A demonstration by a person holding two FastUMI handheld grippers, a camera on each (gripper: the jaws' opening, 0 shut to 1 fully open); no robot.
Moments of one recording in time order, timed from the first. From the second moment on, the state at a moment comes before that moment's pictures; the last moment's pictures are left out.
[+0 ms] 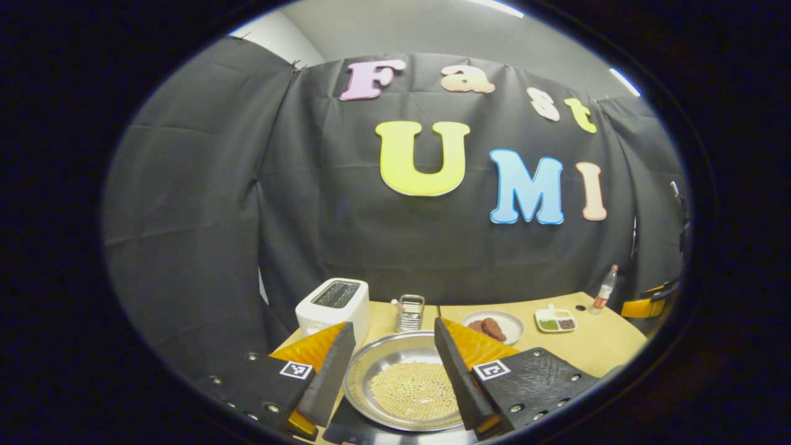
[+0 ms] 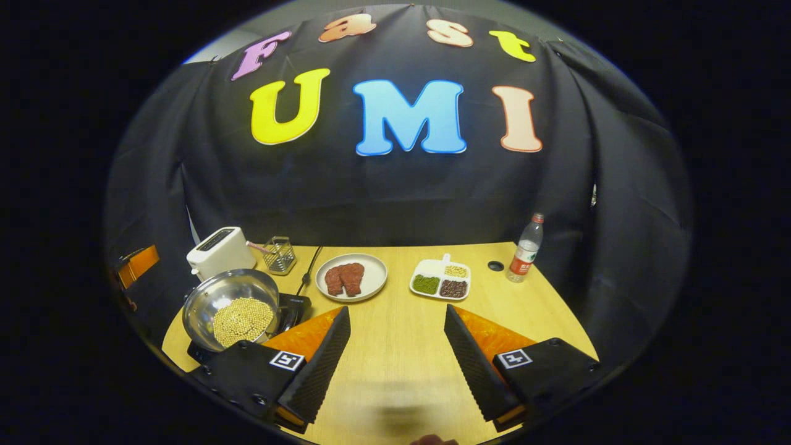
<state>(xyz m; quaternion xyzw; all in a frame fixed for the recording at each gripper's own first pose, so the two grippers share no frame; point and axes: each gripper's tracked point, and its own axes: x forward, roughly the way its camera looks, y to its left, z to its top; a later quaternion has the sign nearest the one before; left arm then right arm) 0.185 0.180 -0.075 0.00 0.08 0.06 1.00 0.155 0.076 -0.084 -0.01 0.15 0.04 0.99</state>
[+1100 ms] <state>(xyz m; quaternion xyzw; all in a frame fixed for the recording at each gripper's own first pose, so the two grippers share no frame) 0.001 -0.122 0.015 -0.02 -0.01 0.08 1.00 0.025 -0.123 0.001 -0.01 -0.01 0.09 1.00</state>
